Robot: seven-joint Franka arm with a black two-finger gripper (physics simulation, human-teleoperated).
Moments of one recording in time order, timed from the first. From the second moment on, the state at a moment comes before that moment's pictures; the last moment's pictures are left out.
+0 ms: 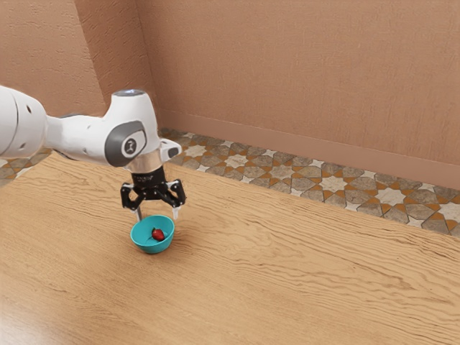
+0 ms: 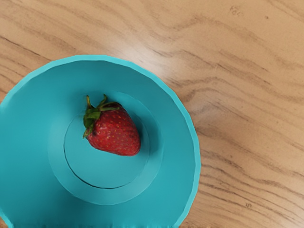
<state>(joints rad) 0.08 0.22 -0.05 -2.02 -0.03 2.16 -0.44</state>
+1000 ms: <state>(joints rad) 0.11 0.34 -0.02 -2.05 -0.06 2.35 -0.83</state>
